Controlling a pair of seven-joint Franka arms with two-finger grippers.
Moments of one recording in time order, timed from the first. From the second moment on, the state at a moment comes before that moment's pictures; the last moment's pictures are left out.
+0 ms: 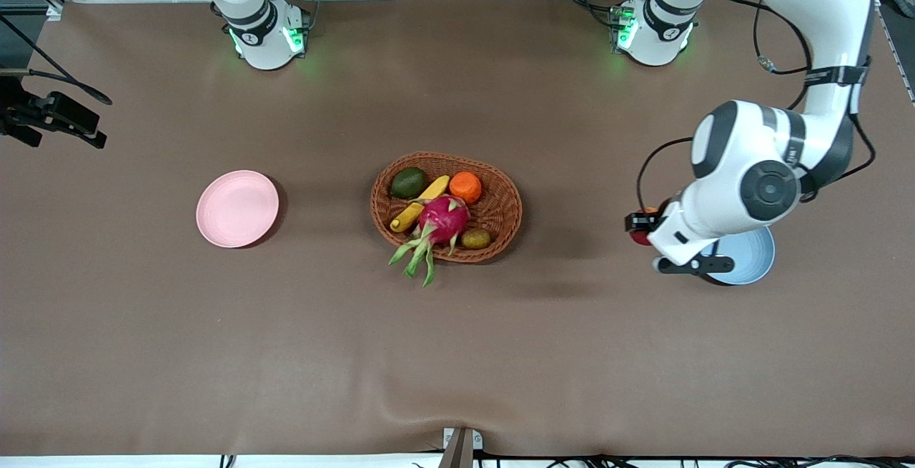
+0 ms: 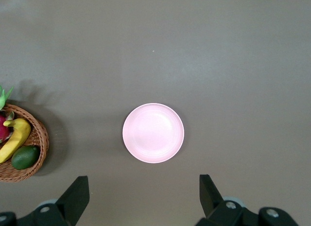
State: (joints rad) left arm -0.12 0.37 -0.11 -1.73 -0.02 1.93 -0.22; right arm 0.03 -0.02 -0.06 -1.54 0.00 1.53 0.01
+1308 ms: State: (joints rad) left arm 0.24 0.45 -0.11 -1.98 0.04 2.27 0.26; right arm 0.09 0.01 -0.05 -1.57 0.00 1.53 0.03
